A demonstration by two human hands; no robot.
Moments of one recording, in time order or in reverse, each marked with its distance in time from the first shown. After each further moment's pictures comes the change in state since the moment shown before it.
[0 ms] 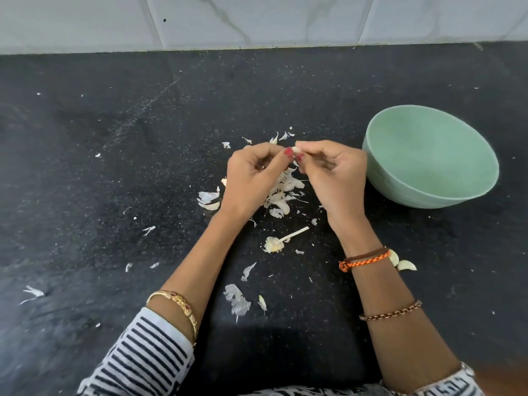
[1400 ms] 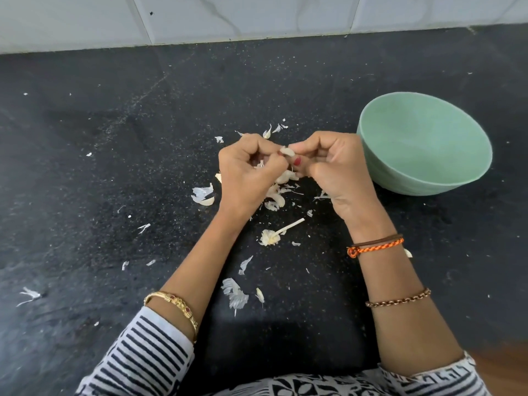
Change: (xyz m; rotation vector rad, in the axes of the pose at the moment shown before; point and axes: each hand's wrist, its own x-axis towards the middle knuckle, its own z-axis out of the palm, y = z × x) left_hand -0.006 0.007 0.006 -0.077 0.130 0.132; right_hand 0.000 -0.018 -0.016 0.113 -0.249 0.149
